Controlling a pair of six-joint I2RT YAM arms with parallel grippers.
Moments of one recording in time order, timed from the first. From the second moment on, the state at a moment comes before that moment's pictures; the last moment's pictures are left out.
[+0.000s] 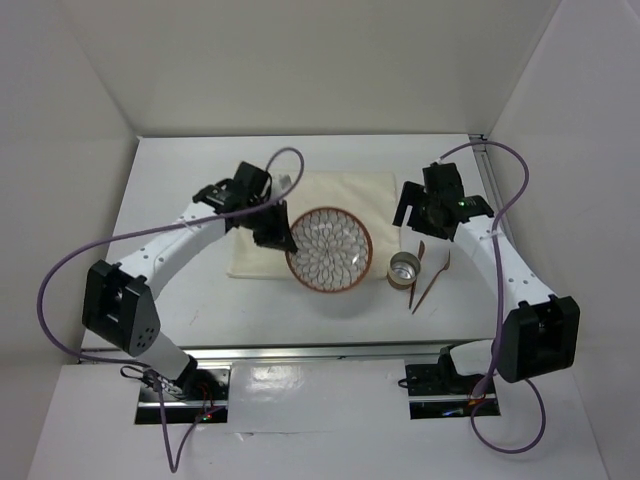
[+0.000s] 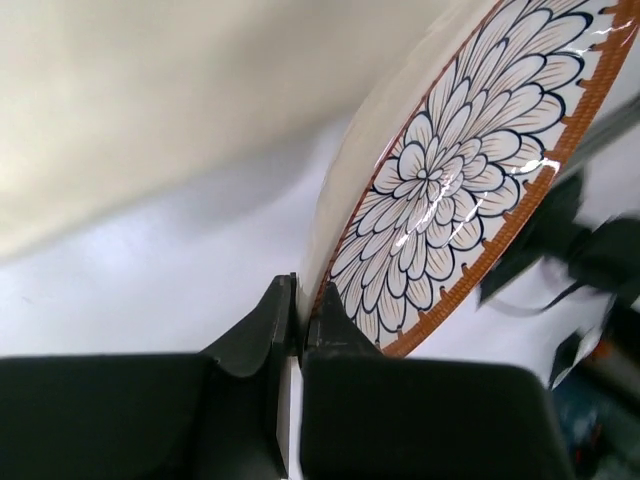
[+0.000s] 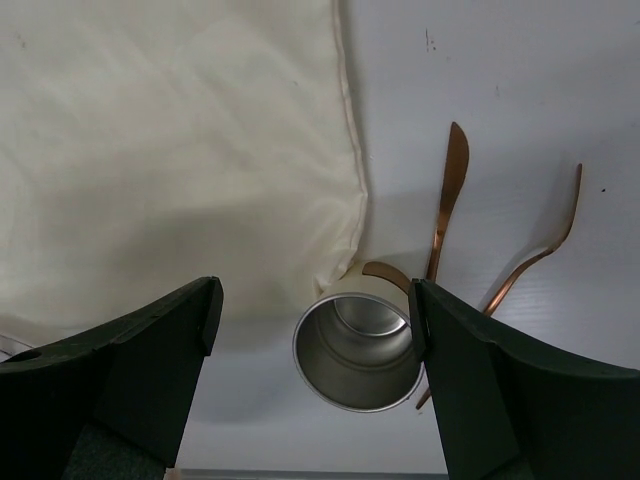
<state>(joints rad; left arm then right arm) -0.50 1.55 1.26 -0.78 0.42 -0.44 0.20 1.34 1.14 -0.69 0.09 0.46</state>
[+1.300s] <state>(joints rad) -0.25 2.14 1.66 -0.58 0.42 -0.61 0.16 1.16 0.82 -0.73 0.08 0.72</state>
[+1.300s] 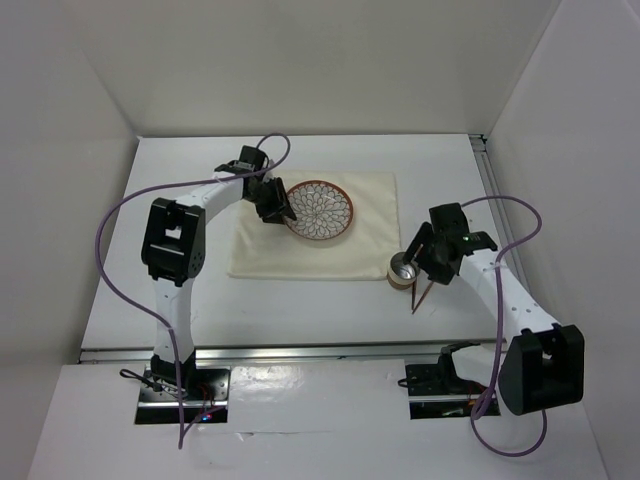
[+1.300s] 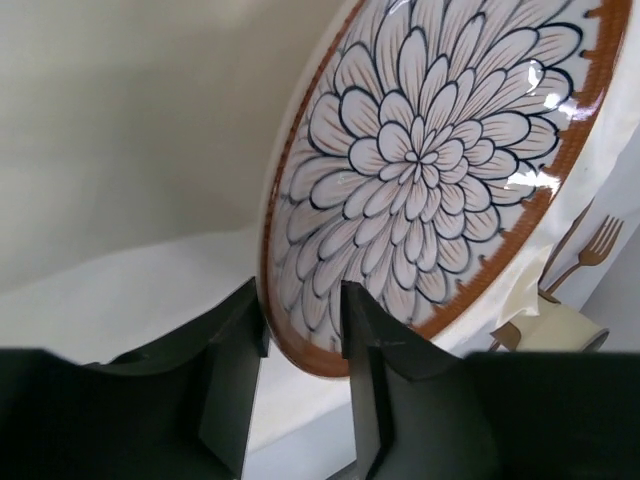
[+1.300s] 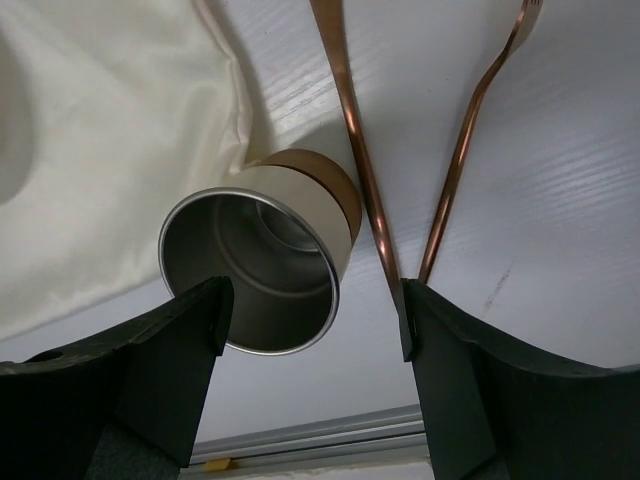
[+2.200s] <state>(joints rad) -0.28 1.94 1.64 -0.71 0.28 -0.47 0.15 1.17 0.98 -0.73 0.11 0.64</state>
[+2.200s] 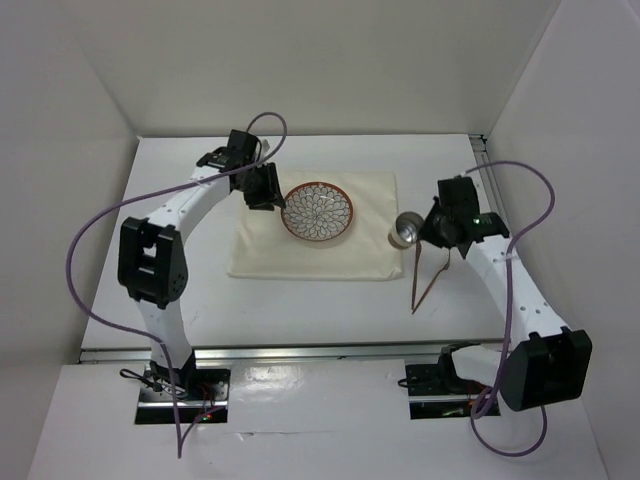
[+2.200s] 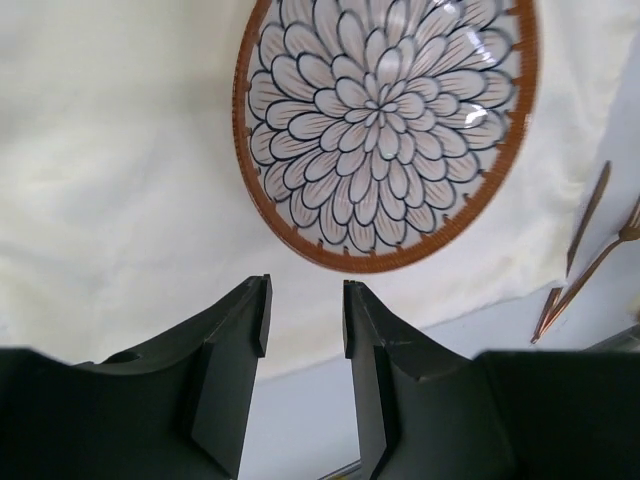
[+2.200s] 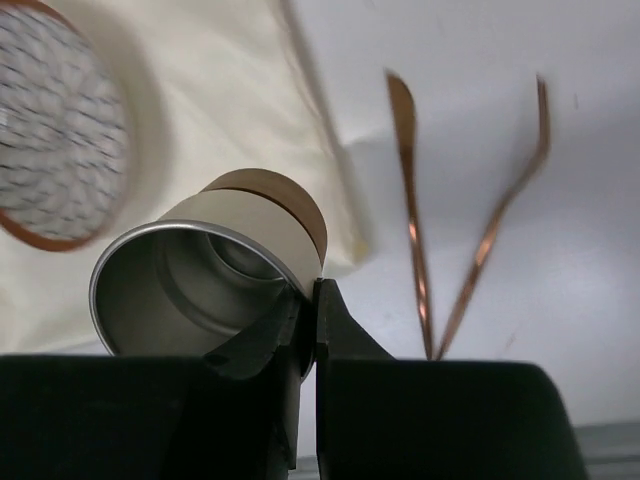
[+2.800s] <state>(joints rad) -0.35 1.27 1.16 -0.67 0.19 -0.51 0.16 2.09 1.84 -0.65 0.15 0.55</state>
